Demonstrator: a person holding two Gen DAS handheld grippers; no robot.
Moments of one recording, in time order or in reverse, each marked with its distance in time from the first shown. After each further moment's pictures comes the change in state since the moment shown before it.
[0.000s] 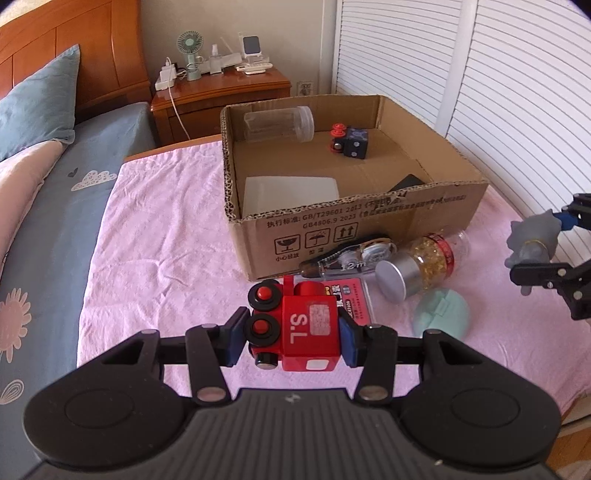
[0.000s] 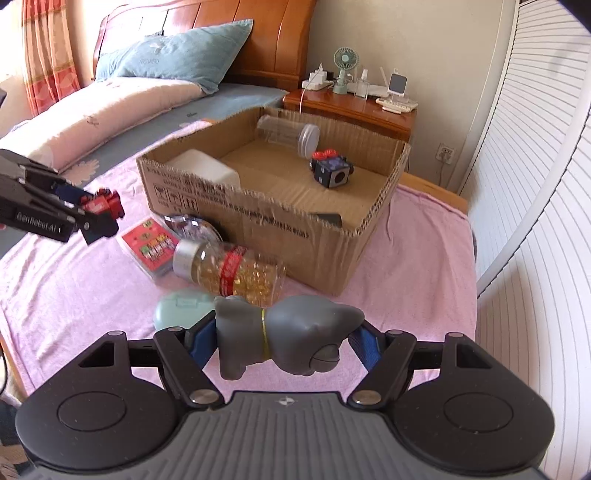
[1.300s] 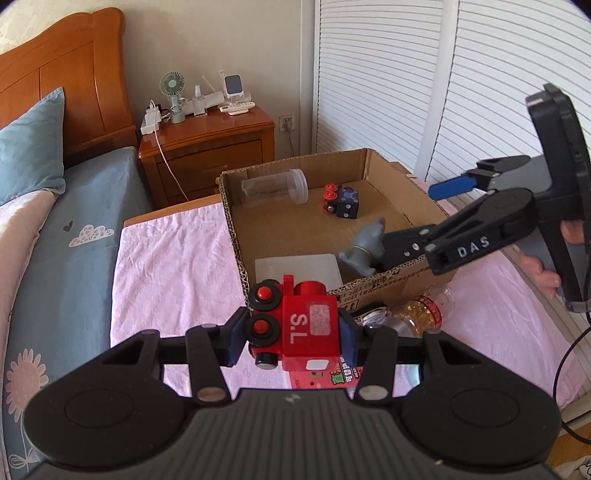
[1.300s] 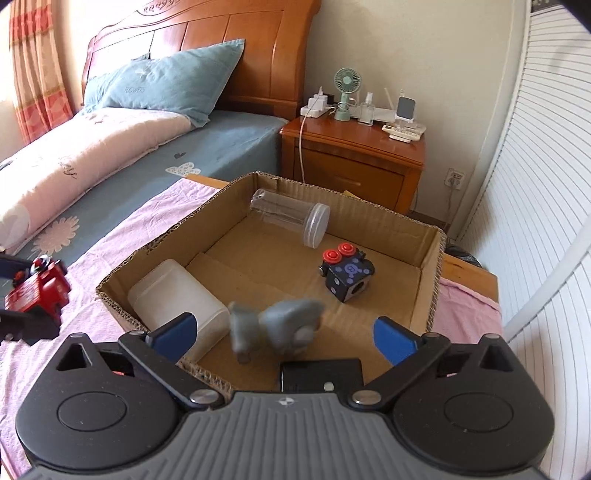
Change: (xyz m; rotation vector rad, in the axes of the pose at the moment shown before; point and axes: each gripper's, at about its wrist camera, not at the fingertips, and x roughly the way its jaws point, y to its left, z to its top) left arm -0.028 0.017 0.051 0.069 -0.089 -0.028; right arm 0.065 0.002 0.107 0.047 -0.039 -0.019
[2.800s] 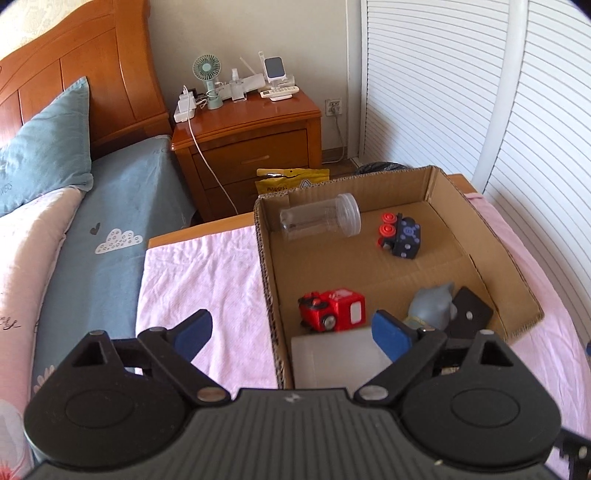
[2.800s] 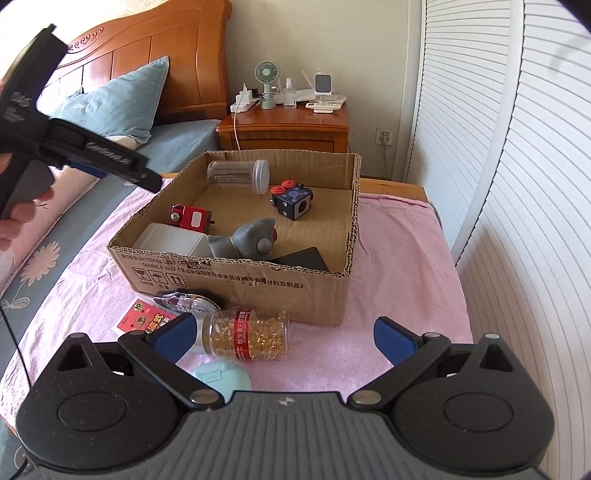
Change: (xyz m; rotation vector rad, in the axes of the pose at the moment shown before) left arm 0.051 0.004 0.073 -0.040 0.097 0.154; right arm -0.072 0.010 -0.080 0.241 0.004 -0.125
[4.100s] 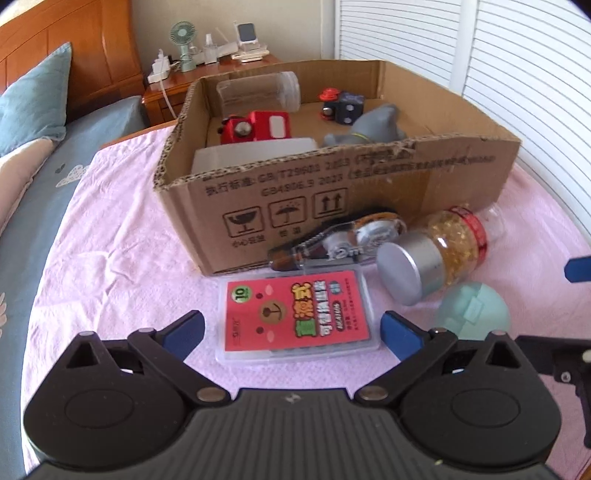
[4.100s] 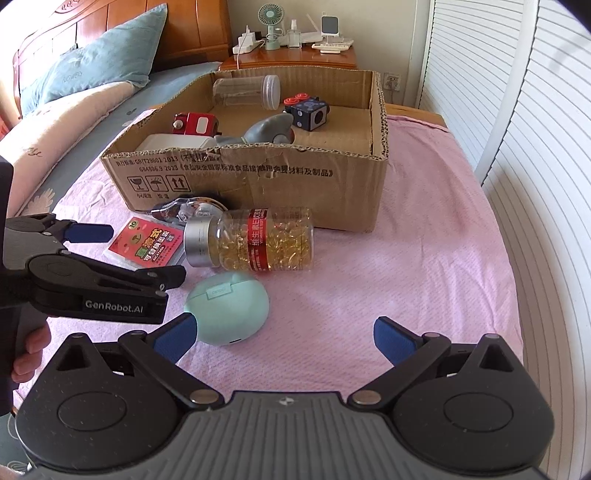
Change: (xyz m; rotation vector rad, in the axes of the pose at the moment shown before) left arm 0.045 -0.050 -0.142 -0.022 0.003 -0.071; right arm 0.042 0.018 -0.046 -0.006 0.173 0.001
